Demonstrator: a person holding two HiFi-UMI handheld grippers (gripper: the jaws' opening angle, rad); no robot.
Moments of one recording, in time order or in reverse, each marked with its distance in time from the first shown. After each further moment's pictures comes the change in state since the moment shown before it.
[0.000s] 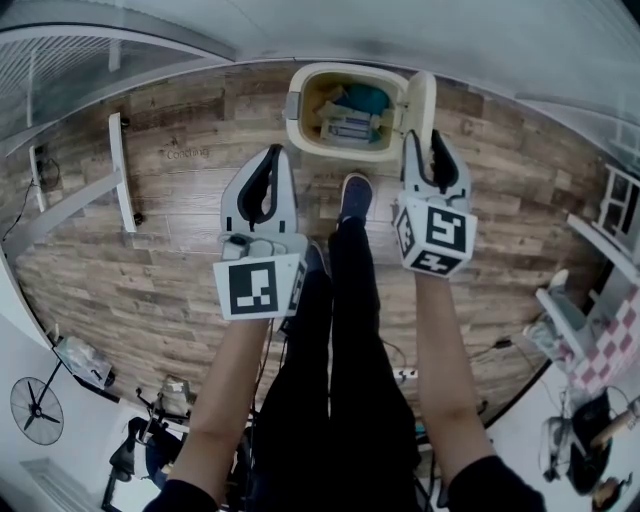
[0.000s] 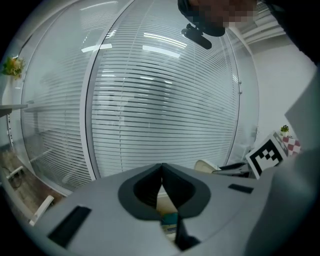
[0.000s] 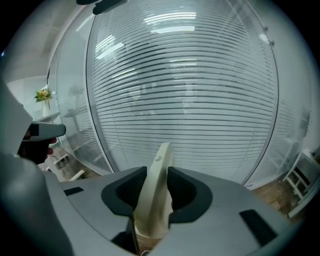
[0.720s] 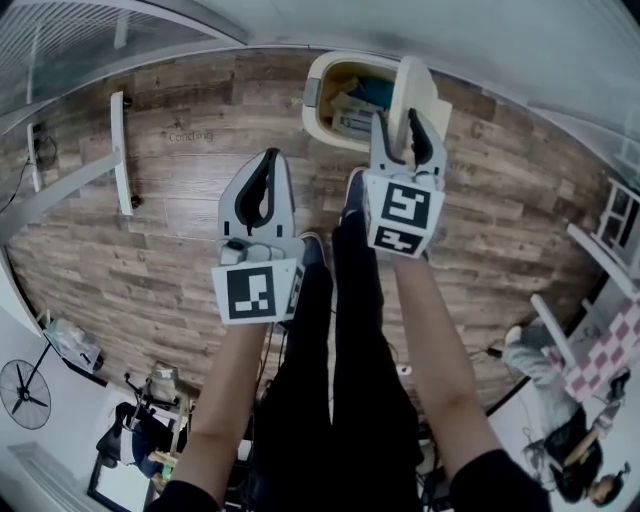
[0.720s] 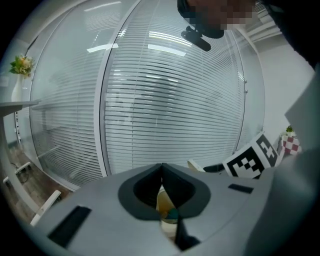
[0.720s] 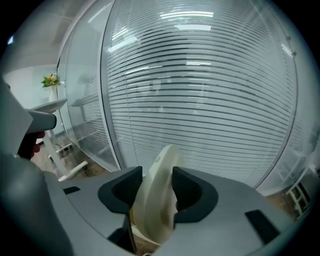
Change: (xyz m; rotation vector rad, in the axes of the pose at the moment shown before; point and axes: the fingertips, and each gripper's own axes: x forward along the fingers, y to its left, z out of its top) left arm -0.023 0.030 -0.021 -0.028 0.007 0.062; right arm 0.040 0.080 -0.002 -0.094 0.027 0.041
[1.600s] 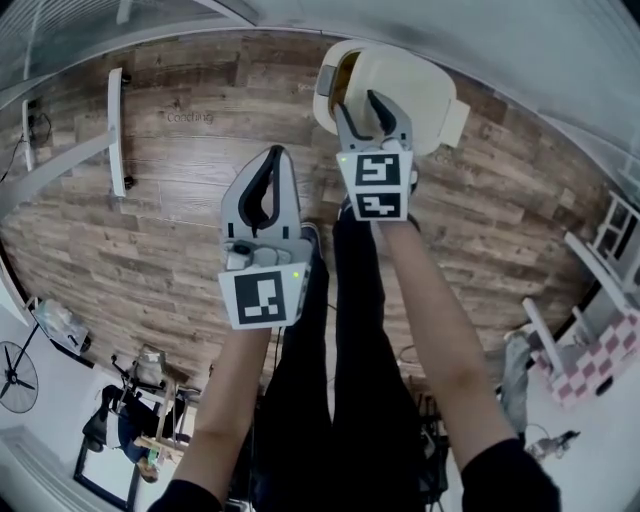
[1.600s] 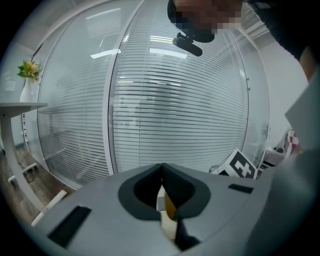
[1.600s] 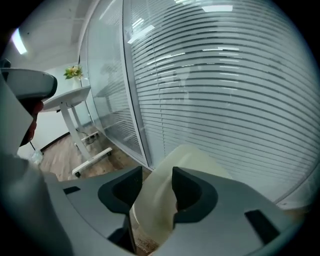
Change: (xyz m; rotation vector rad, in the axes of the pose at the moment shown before) left arm -0.006 0.016 -0.020 0.005 -0.020 0.069; right arm 0.060 0.085 -0.048 -0.117 0.124 0.283
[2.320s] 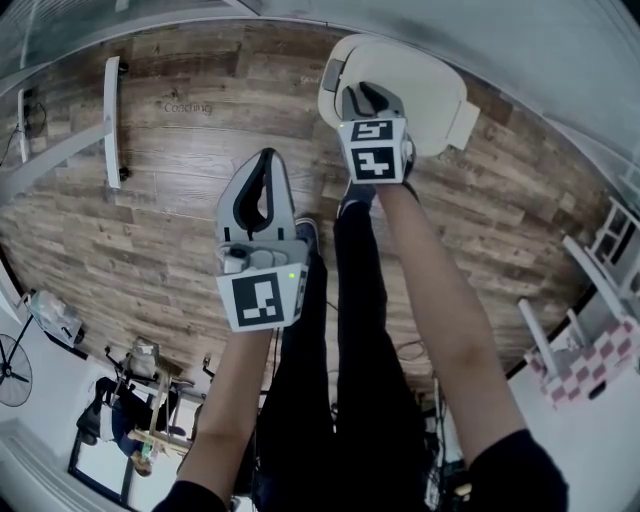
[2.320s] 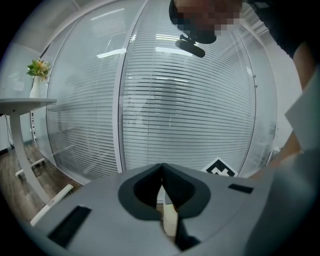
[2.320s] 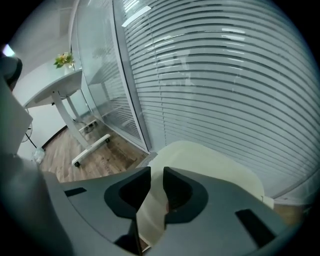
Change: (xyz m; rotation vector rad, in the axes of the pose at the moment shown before) left arm -0.003 0.021 -0.024 -0.040 0.017 0.075; right arm 0.061 -0.005 -0.047 0.006 0.197 0.010
